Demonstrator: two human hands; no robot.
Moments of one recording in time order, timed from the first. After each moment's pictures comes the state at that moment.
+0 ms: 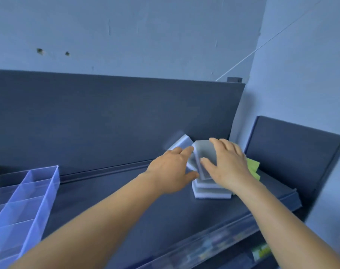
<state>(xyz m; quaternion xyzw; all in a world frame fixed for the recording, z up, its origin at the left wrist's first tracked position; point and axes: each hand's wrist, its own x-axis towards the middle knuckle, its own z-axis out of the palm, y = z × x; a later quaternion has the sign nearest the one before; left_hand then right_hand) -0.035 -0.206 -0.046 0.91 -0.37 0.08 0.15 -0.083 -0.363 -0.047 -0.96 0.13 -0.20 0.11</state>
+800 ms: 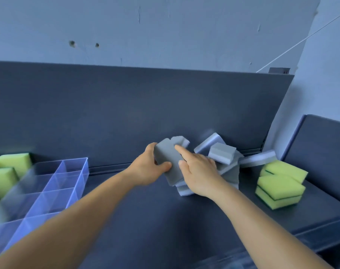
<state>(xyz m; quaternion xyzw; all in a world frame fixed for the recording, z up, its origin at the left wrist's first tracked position) 0.032 -0.119 -0.075 0.90 -0.11 -0.04 0.41 -0.013 -0.277 -0.072 -0.98 -0.07 -0.12 0.17</state>
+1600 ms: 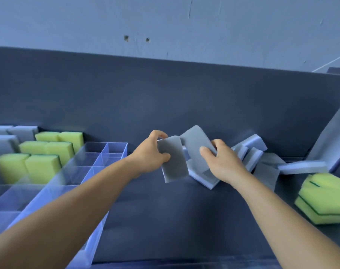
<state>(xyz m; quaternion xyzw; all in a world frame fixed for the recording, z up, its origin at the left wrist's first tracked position) 0.015 -0.046 -0.071 0.89 -0.05 0.03 0.46 -0.004 -0.248 -0.060 -0.93 0.01 -0.07 0.37</state>
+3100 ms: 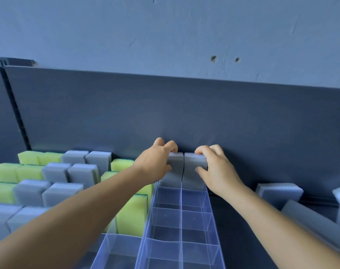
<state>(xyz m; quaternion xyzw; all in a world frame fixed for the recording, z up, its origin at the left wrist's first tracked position) 0.075 0.170 -0.051 0.98 -0.08 0.13 0.15 0.092 -0.016 -0.071 -0.93 -0.19 -0.18 0.26</state>
